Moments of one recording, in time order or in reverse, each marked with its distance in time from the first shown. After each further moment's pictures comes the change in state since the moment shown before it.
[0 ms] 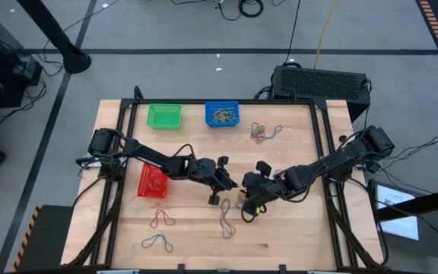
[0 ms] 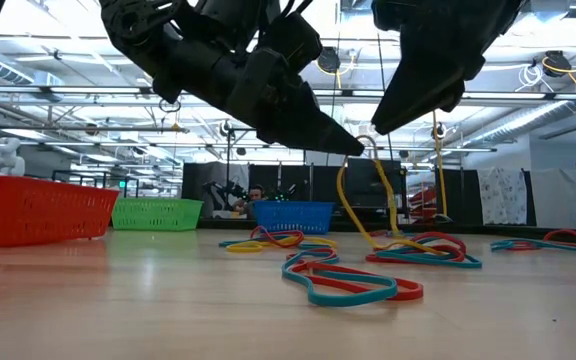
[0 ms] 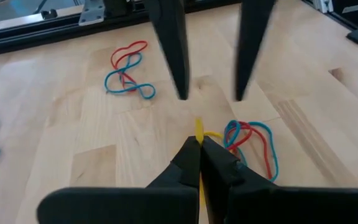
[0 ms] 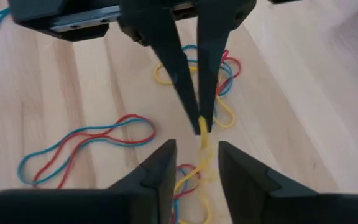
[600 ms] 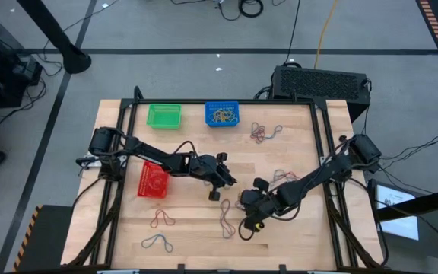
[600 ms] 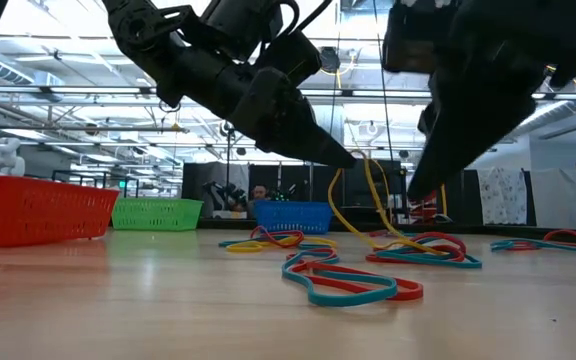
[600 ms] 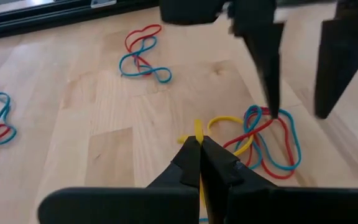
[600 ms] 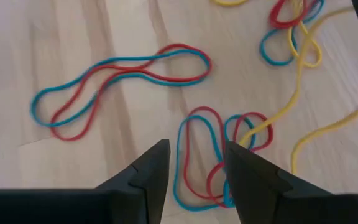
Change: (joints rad) left arm 0.031 0.000 0.000 -0.042 -0.004 0.000; right arm 0.094 0.180 0.001 0.049 -0.086 0.086
